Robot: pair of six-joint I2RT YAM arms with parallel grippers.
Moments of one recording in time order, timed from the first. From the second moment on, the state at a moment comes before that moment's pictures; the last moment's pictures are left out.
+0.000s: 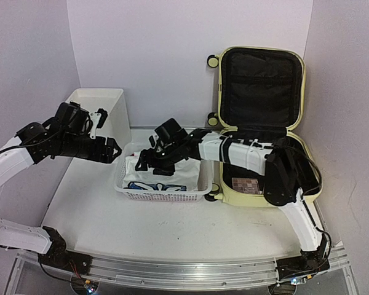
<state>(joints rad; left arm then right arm) -0.64 1.06 1.14 -0.77 -0.11 -0.31 0.95 2.43 2.17 -0.51 -0.28 0.76</state>
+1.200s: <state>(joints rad) -0.64 1.63 1.17 -0.78 -0.03 -0.25 0.86 2.16 1.70 -0.76 -0.28 0.53</state>
